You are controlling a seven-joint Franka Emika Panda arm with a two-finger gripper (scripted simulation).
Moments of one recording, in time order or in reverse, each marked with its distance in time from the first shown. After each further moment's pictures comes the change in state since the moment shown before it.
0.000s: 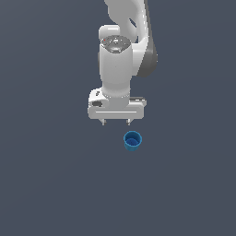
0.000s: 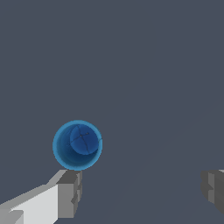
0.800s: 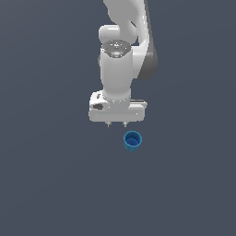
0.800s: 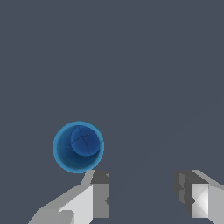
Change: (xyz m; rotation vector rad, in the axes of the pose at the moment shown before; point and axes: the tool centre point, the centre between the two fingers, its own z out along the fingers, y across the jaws) arm 0.003 -0.003 0.007 0.006 -0.009 -0.005
